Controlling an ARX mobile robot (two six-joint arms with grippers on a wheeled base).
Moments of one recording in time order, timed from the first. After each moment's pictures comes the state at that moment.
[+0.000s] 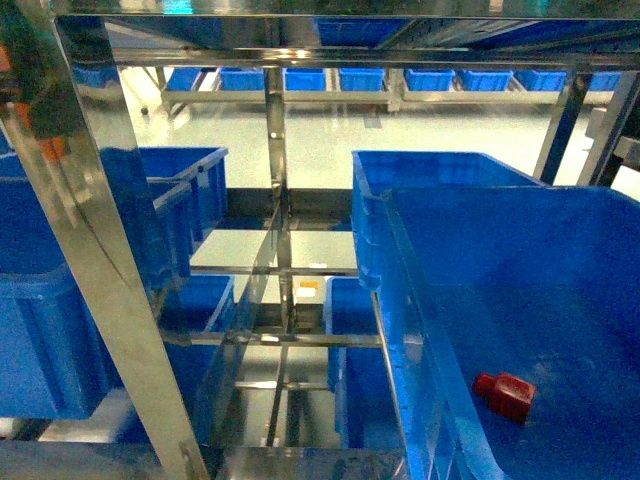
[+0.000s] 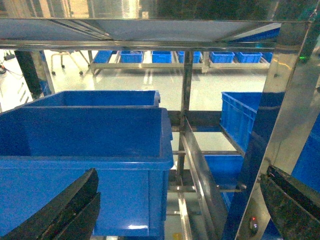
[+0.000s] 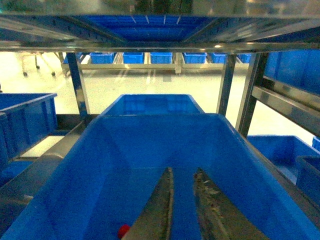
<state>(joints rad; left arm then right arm) 0.00 0.01 0.02 0.00 0.00 0.00 0.12 0.90 0.01 0.88 0.12 0.01</state>
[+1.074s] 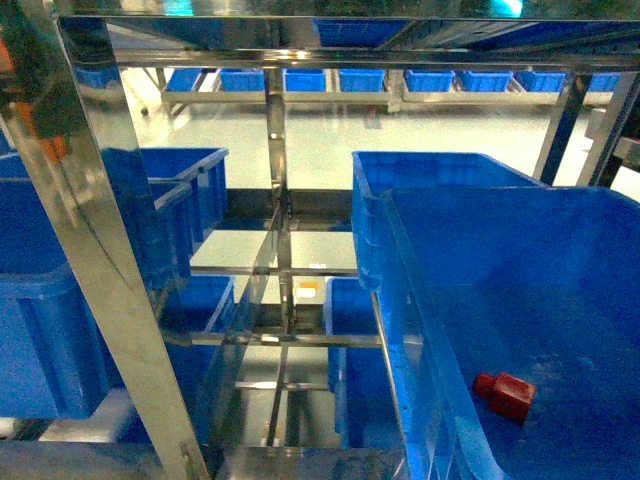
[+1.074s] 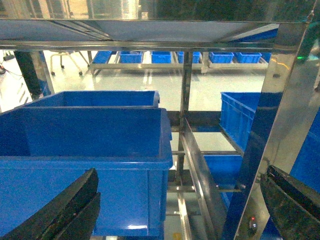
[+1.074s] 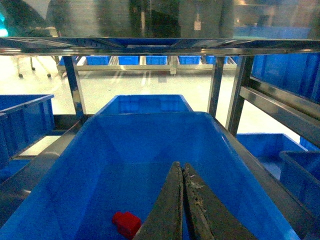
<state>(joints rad) 0.00 0.01 0.02 0.00 0.00 0.00 0.00 0.24 0.01 0.24 0.00 0.00</state>
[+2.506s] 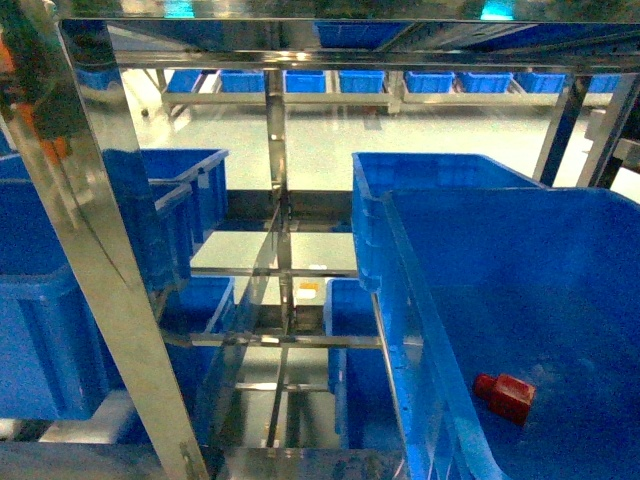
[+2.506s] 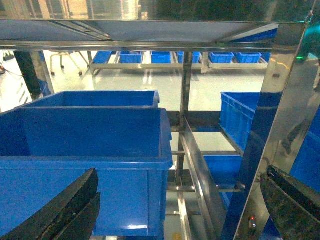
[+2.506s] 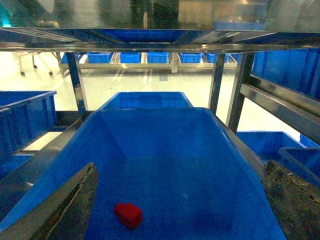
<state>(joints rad) 0.00 0.01 0.02 0.00 0.00 0.00 0.00 0.00 0.01 0.00 0.00 0.00</state>
